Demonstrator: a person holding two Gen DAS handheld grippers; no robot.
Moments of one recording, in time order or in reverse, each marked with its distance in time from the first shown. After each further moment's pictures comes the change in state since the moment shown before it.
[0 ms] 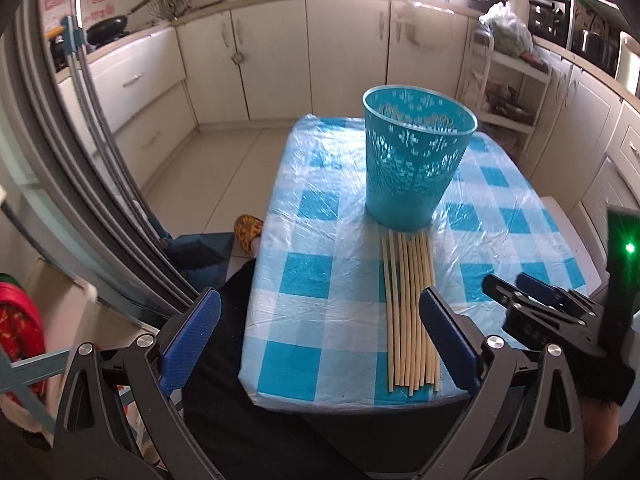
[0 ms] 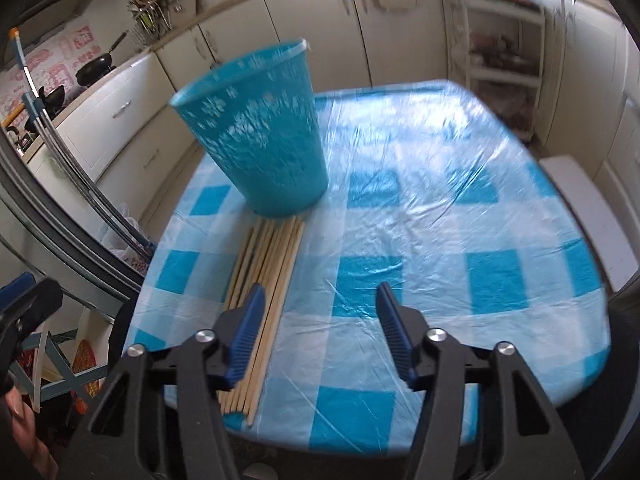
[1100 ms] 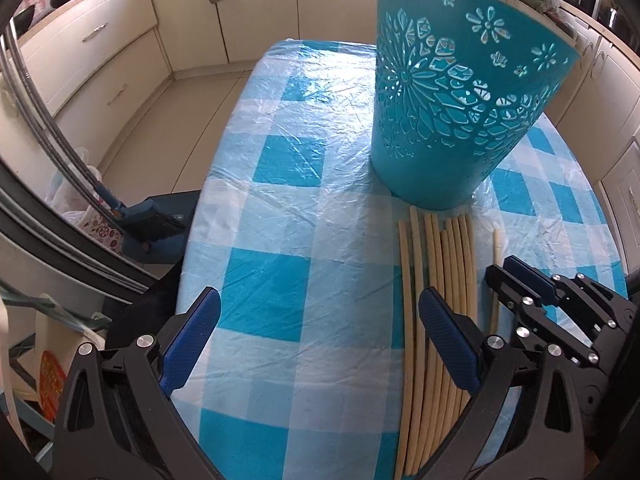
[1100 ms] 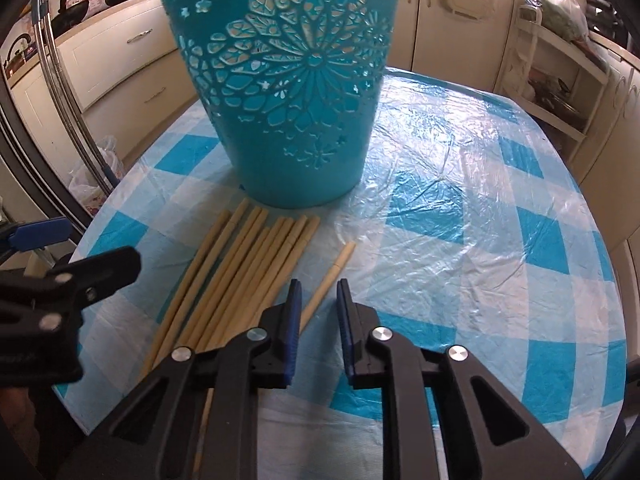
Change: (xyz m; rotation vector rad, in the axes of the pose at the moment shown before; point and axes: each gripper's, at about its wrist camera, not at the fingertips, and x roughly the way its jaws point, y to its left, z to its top) left arm 0.140 -0.019 0.019 0.003 0.193 -0.038; right arm 0.078 0.025 0.027 -0.276 0.031 -0.056
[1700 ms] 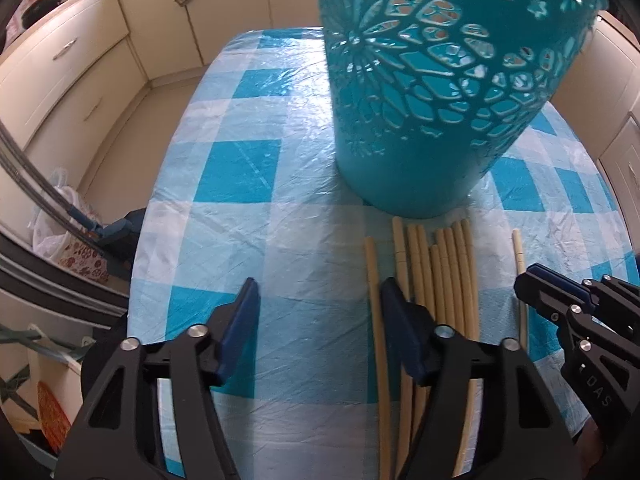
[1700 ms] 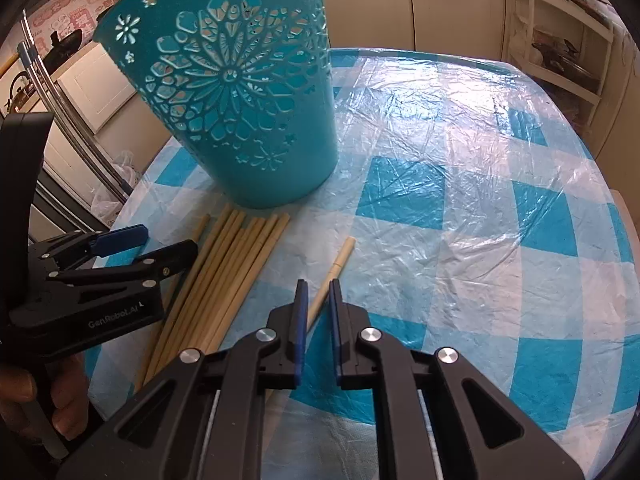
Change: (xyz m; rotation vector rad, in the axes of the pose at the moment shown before) left arm 0.034 -0.031 0.015 0.088 0.010 -0.026; right arm 0.010 -0.032 0.002 0.105 0.038 0.150
